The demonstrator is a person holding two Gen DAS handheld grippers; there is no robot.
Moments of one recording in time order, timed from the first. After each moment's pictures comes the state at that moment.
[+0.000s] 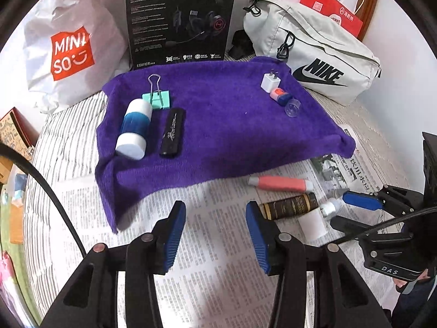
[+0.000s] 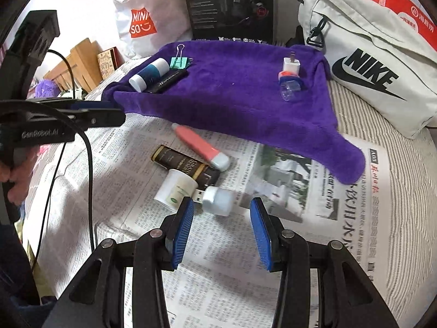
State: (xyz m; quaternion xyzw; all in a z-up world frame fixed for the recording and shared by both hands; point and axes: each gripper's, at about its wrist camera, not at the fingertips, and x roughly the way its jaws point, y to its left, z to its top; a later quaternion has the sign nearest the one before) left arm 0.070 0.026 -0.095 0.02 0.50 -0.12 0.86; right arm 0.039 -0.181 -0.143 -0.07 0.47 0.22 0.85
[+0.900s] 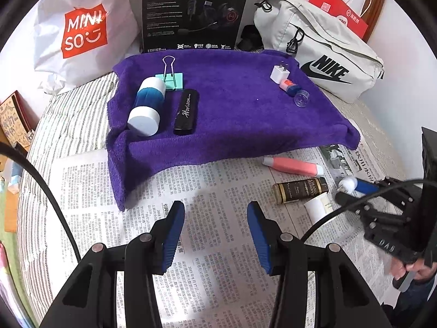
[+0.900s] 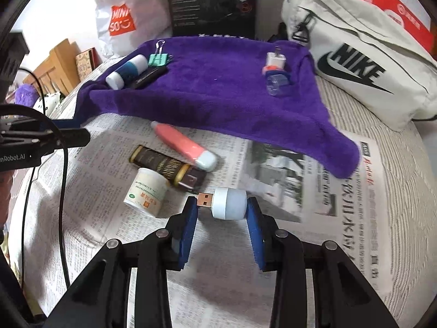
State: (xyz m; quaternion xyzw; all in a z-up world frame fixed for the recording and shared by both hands) left arm 0.057 0.045 -0.108 -0.01 0.50 -0.12 0.86; right arm 0.044 -0.178 -0.153 -0.07 0.47 0.16 0.87
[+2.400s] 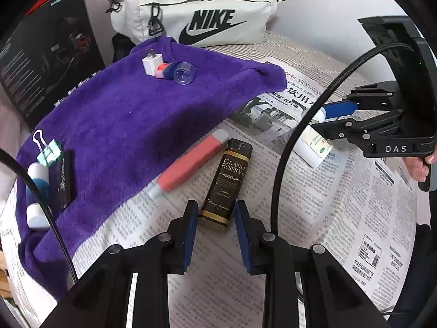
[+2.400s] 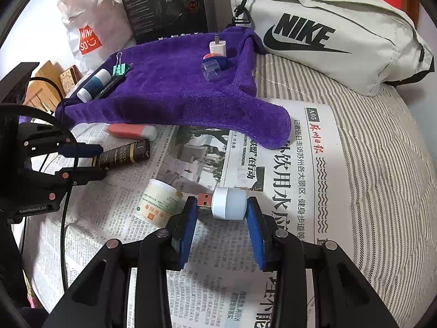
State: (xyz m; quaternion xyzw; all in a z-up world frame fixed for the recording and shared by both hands) left arm 0.063 -0.058 -0.131 0.20 0.46 -0.32 0.80; right arm 0.046 -0.250 -0.160 -0.02 0.48 0.13 0.87
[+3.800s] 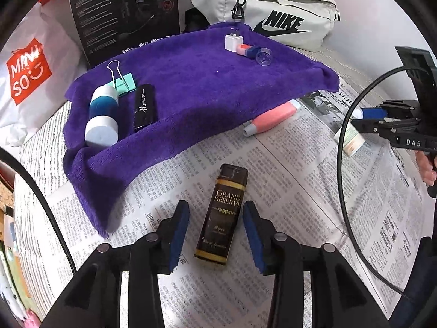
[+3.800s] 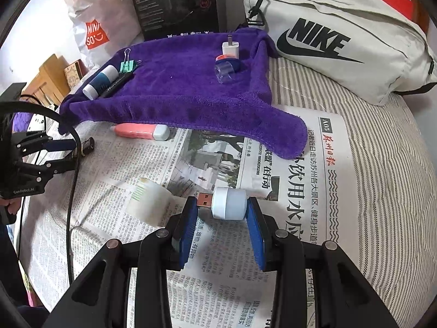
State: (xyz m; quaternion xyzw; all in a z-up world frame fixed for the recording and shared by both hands) left arm 0.061 0.029 -0.136 0.13 0.49 -0.23 0.83; right arm 0.051 -0.237 -0.158 -0.04 0.49 0.14 0.86
